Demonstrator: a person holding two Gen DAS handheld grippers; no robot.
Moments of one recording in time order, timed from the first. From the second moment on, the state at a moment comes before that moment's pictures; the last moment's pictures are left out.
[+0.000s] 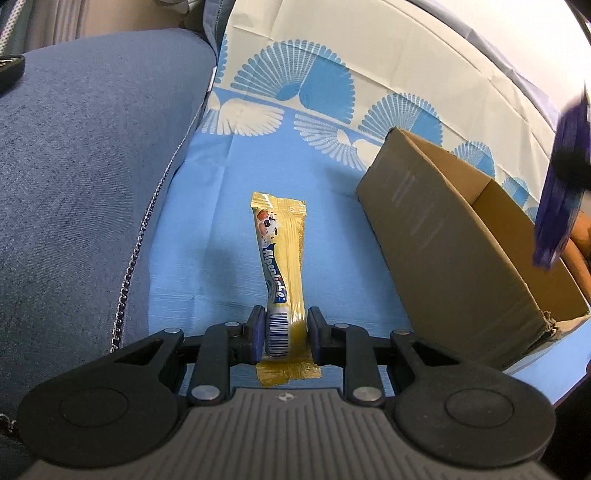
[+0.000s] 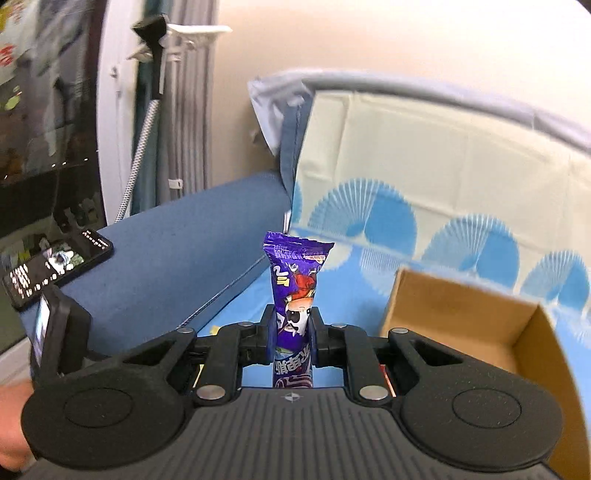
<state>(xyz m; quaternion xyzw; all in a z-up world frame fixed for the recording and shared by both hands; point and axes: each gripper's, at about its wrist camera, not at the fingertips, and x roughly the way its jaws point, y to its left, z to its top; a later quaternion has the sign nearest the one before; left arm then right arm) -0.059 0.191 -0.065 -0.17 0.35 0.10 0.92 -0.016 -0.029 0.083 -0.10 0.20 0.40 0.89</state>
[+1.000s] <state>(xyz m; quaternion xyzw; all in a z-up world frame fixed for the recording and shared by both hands) -0.064 0.184 -0.049 -0.15 0.32 0.19 0.92 0.011 -0.080 0.042 -0.01 0.23 0.39 0.89</state>
